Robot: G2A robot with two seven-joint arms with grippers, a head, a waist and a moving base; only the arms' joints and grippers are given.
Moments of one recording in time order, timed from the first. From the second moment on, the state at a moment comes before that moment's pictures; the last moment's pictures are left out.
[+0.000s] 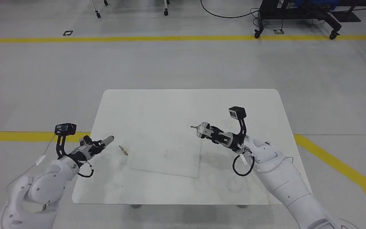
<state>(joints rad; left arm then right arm) 1.38 -0.99 -1.58 -1.70 0.63 -0.04 -0.57 -0.78 -1.11 0.86 -1.04 0.52 -1.00 0.82</state>
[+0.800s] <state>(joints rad) 1.00 -1.04 -1.27 -1.42 0.66 0.29 -1.01 -0.78 -1.11 0.86 -1.04 0.52 -1.00 0.82</state>
